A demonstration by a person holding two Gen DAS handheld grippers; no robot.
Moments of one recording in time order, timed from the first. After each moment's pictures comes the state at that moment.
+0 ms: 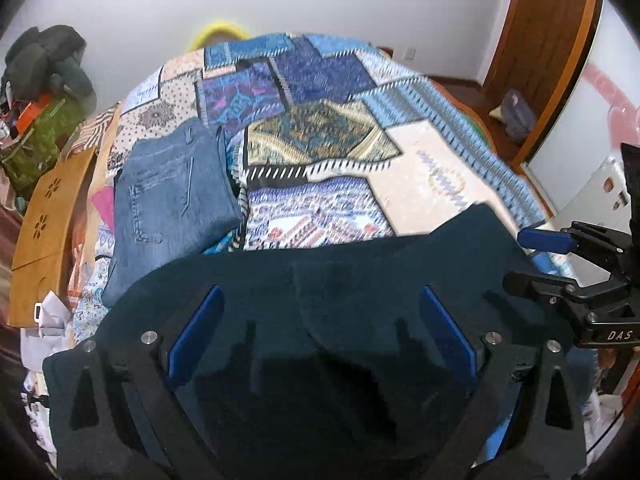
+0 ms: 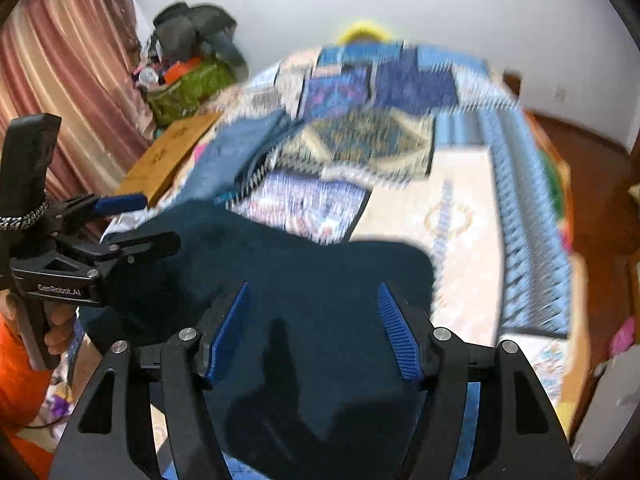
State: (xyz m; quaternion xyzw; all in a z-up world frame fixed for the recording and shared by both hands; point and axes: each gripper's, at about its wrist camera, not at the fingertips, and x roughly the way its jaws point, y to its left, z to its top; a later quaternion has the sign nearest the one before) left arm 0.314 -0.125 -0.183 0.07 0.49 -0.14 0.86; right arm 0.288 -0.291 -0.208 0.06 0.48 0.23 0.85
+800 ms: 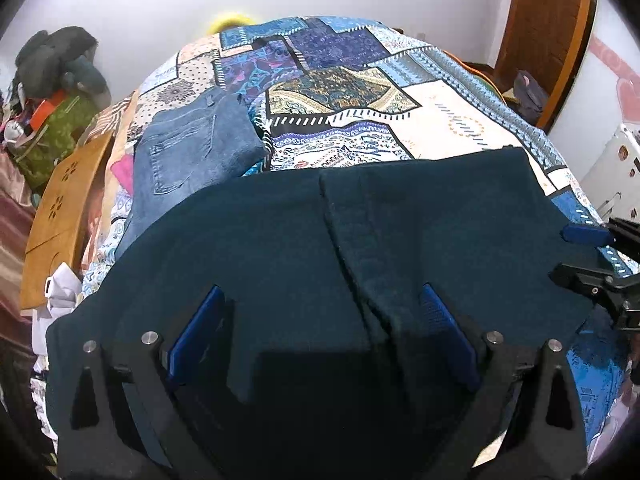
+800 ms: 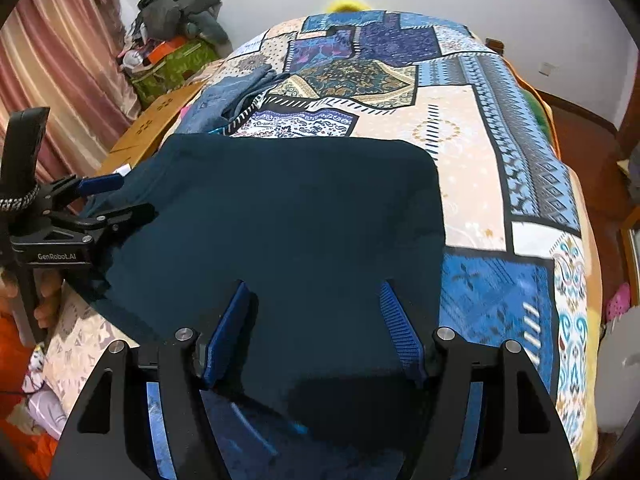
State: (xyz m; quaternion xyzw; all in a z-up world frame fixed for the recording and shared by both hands) left arm 0.262 -0.098 -0.216 0.09 0.48 -0.12 0.87; right arm 0.228 -0.294 -0.236 0.04 0.48 0.18 0.86
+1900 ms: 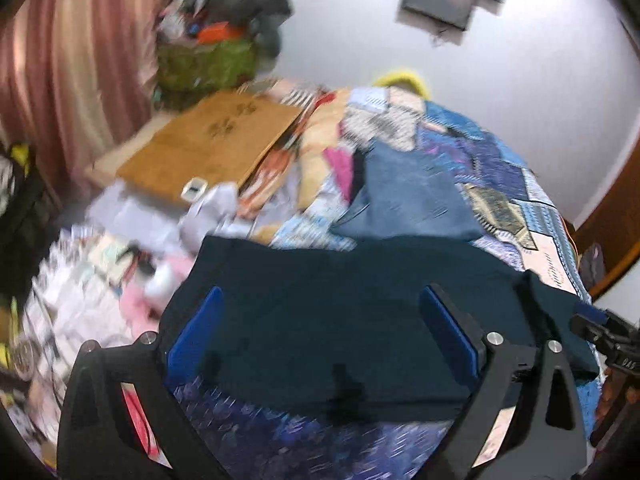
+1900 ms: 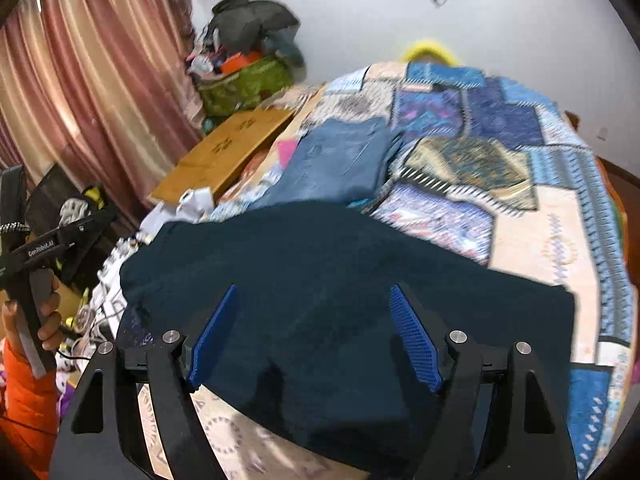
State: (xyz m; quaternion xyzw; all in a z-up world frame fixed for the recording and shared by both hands) left arm 0.173 0.172 -0.150 -0.14 0.41 0.09 0.90; right arm 0.247 -0.142 -0.187 0.02 0.43 0.29 0.86
